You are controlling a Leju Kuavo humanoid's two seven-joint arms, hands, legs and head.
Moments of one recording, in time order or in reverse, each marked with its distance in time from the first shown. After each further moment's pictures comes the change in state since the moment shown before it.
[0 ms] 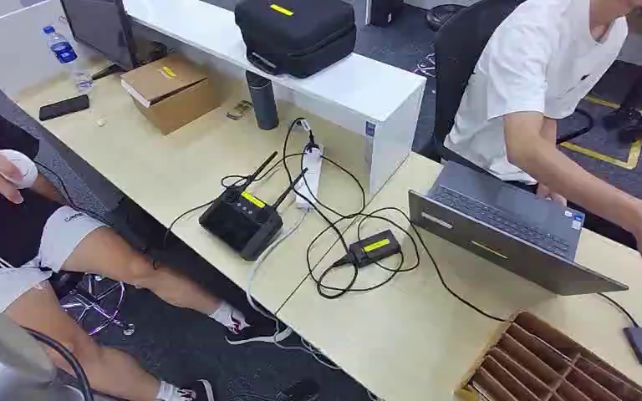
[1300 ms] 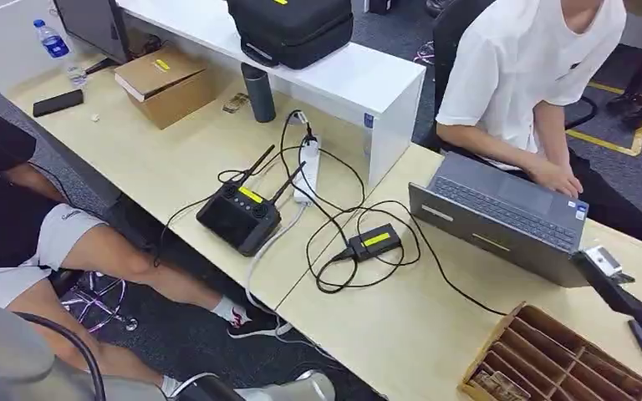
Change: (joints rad) left arm -0.202 -0.095 -0.133 -0.086 0.055 -0.180 0.024; right arm 0.120 0.183 -0.202 -0.046 0.356 -0.082 -0.018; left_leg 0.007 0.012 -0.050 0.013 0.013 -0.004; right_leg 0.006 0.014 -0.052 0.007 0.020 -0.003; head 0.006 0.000
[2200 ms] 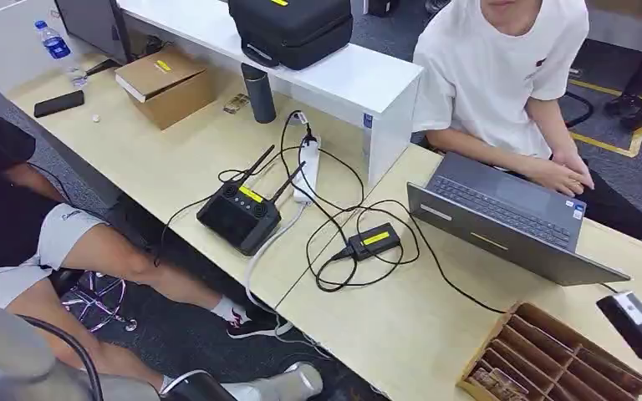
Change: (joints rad) left arm 0.028 0.054 -0.045 -0.045 0.093 -0.014 -0.013; right arm 0.128 -0.056 -0.129 -0.054 -0.039 -0.057 -0.110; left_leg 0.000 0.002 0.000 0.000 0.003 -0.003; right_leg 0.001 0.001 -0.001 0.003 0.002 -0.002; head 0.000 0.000
